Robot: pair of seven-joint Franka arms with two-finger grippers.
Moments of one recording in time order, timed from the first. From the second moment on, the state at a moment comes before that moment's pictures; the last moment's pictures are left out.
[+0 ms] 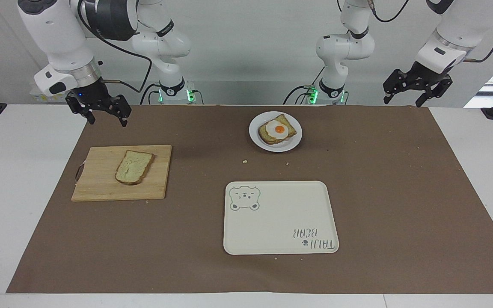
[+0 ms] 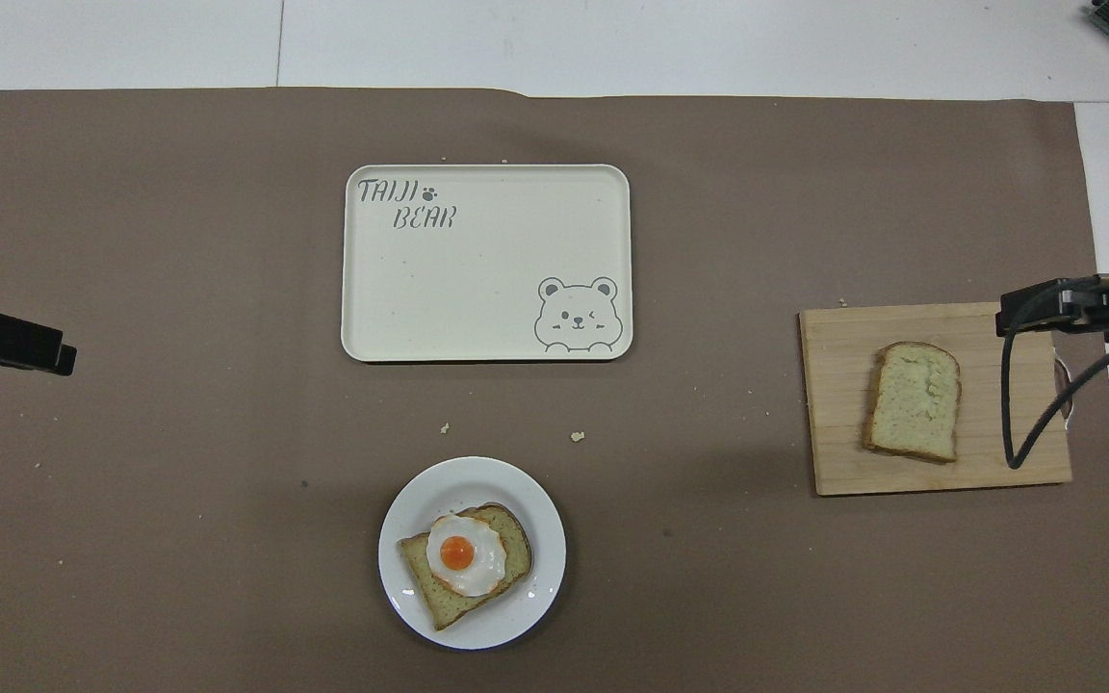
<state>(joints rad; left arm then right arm) -0.03 -0.05 -0.02 -1.53 -0.06 1.44 0.09 -0.04 -0.02 0.00 -1.66 -0.04 1.64 0.04</state>
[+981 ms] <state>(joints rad) -0.03 -0.05 -0.02 -1.53 -0.06 1.44 0.09 -0.04 -0.02 -0.01 -1.66 -0.04 1.64 0.04</state>
